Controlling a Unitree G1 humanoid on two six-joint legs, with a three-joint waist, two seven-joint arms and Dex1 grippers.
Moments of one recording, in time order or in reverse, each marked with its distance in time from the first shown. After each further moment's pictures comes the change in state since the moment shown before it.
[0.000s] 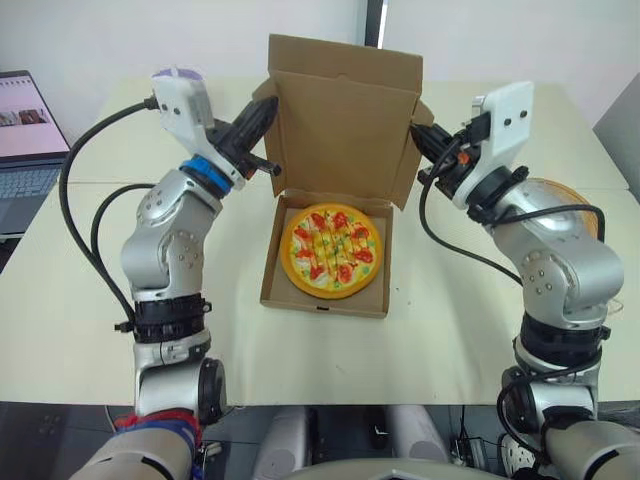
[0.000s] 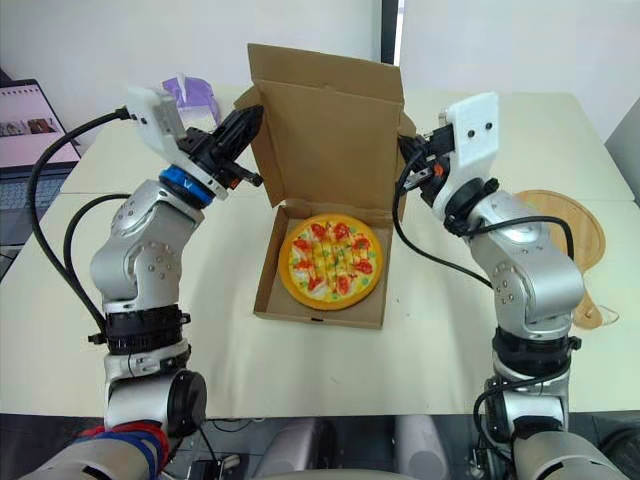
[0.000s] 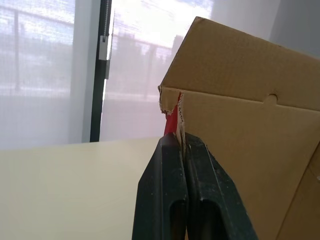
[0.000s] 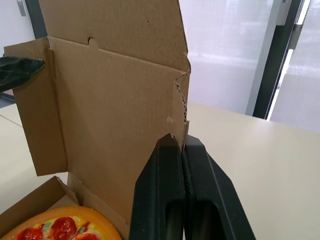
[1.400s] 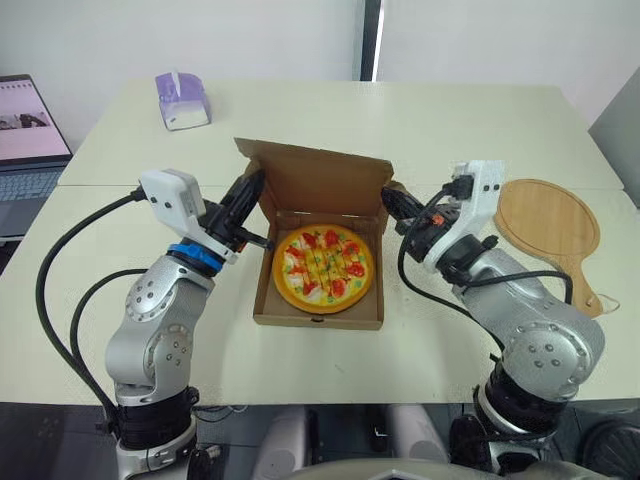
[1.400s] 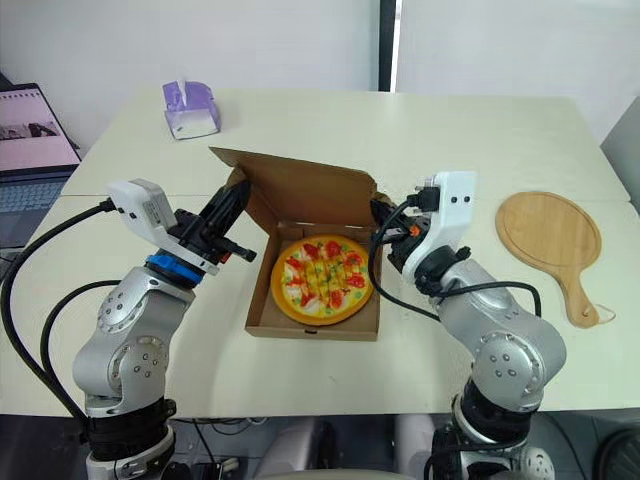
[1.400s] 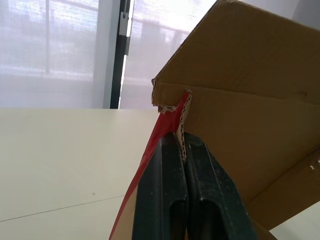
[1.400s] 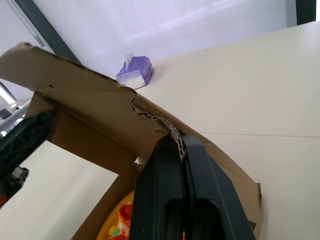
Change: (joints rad) left arm 0.408 -0.009 -0.026 -0.356 -0.037 -0.014 0.095; right arm 0.163 0.343 -0.141 -0.261 0.290 0.367 -0.268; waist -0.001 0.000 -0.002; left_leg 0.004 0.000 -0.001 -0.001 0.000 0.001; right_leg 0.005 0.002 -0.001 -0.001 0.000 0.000
